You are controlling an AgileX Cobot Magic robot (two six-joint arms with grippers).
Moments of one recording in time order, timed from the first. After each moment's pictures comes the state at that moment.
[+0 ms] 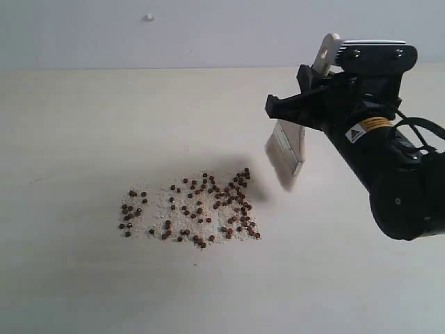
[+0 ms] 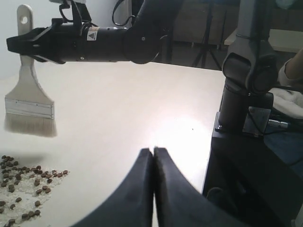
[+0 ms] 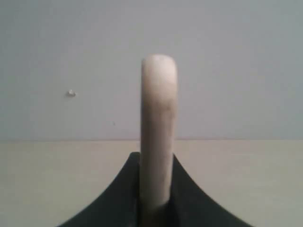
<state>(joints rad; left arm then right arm) -0.18 0.31 0.00 1.60 -1.22 -1.44 0.60 1.74 -0.53 0.42 -1.07 -0.01</state>
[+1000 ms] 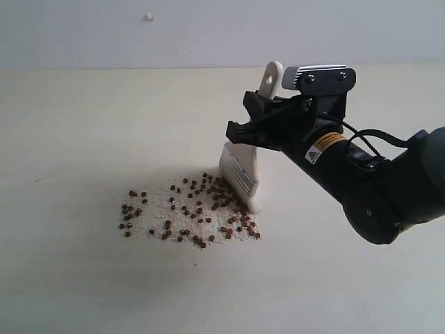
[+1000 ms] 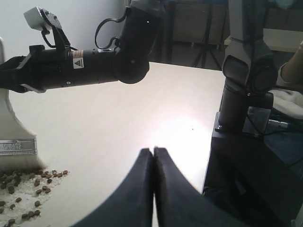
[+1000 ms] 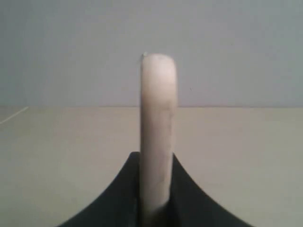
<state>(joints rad) -0.18 0.31 0.00 1.60 -1.22 -1.44 0.59 1.91 -0.60 0.10 -1.10 0.25</state>
